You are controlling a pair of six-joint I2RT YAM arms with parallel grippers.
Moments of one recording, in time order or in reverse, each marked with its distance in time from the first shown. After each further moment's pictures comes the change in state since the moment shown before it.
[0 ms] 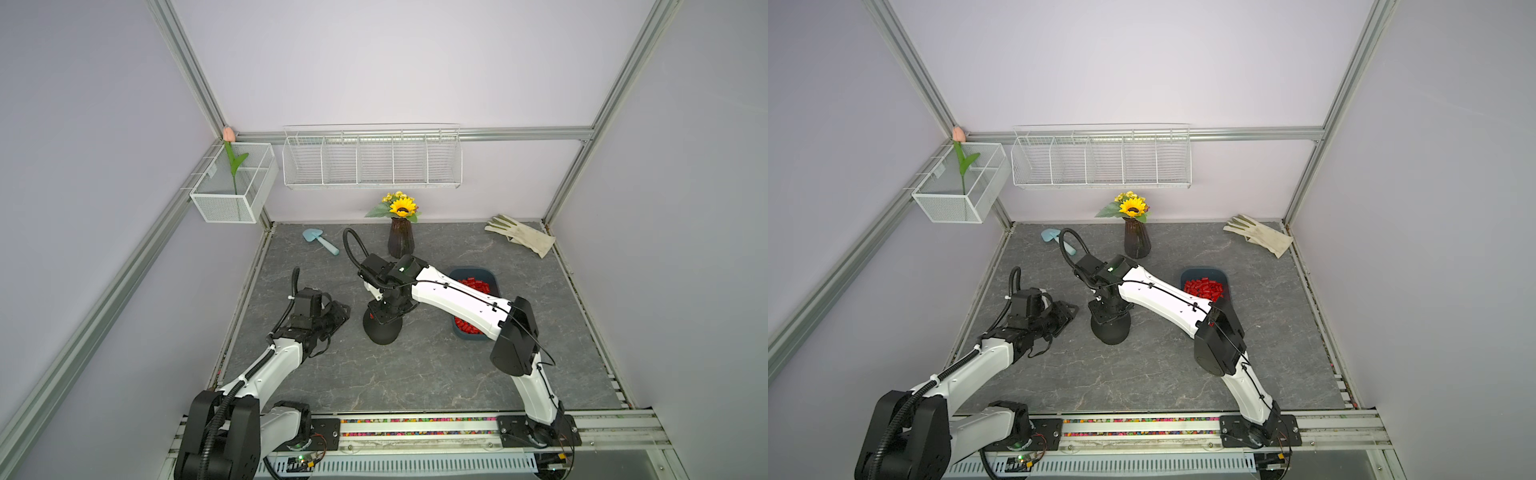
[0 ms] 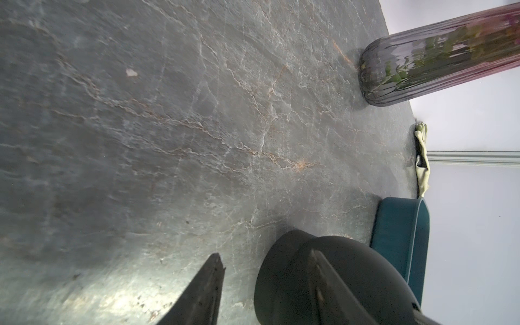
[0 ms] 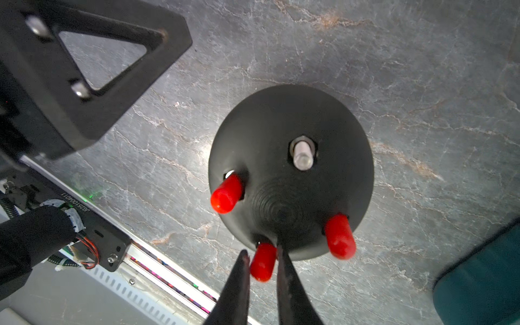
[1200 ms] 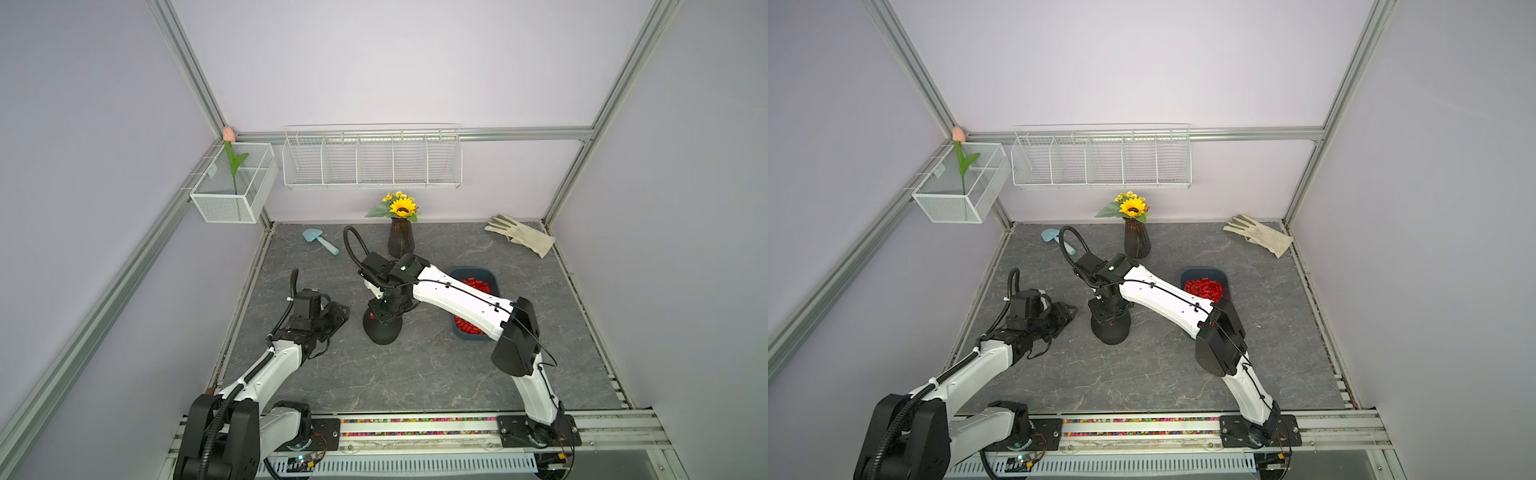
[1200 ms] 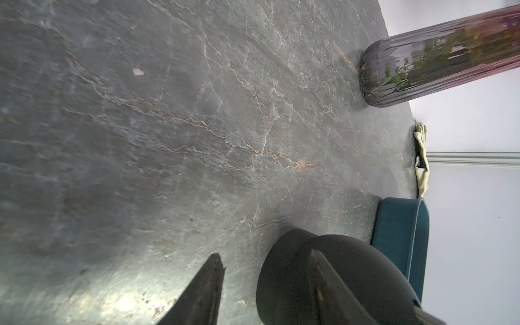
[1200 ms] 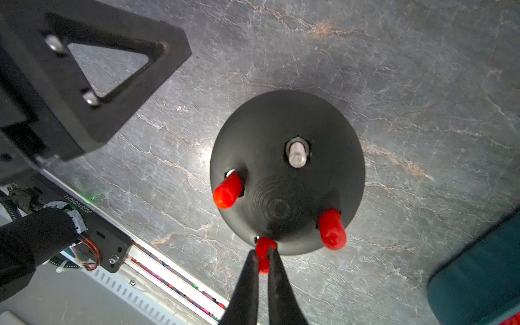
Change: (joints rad) left arm 0.005 -0.017 -0.013 -0.001 0.000 0.000; right arm 0.002 -0.010 0.002 -0.001 0.015 0.001
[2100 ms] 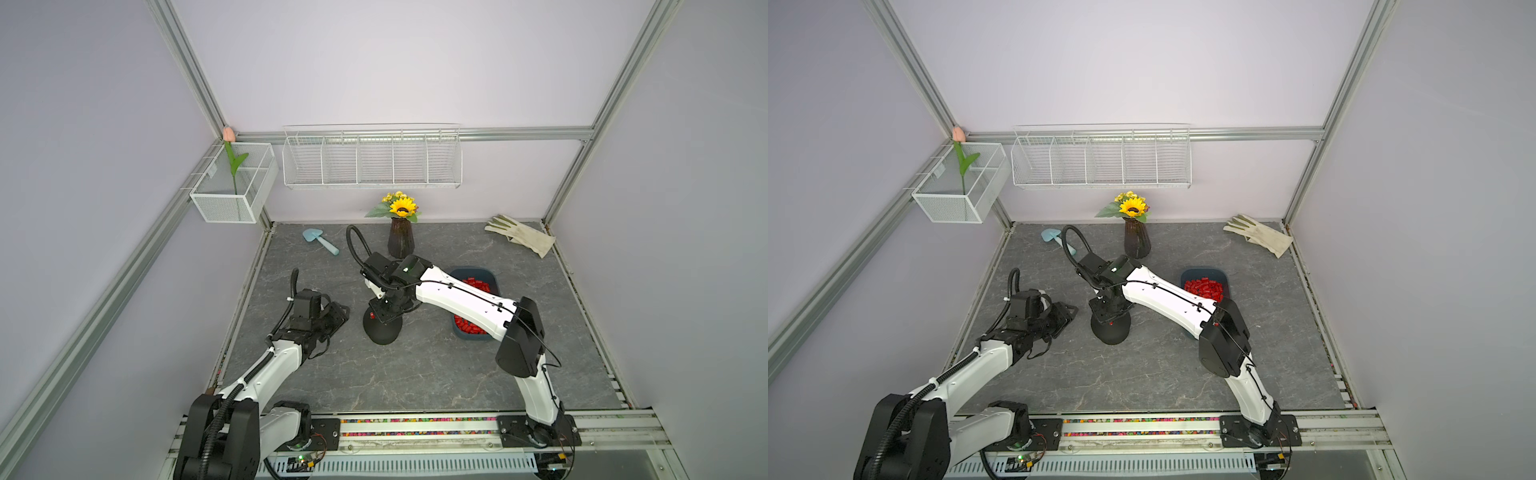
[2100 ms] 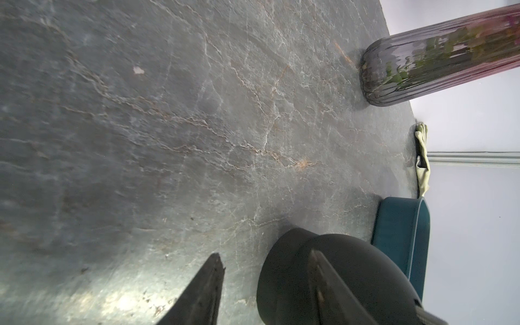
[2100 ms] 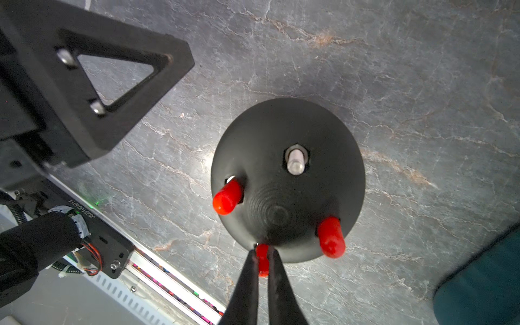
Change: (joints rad) left arm 0.000 0.000 0.000 -0.008 0.000 0.001; right arm -0.009 -0.032 -0.068 0.072 -0.005 0.000
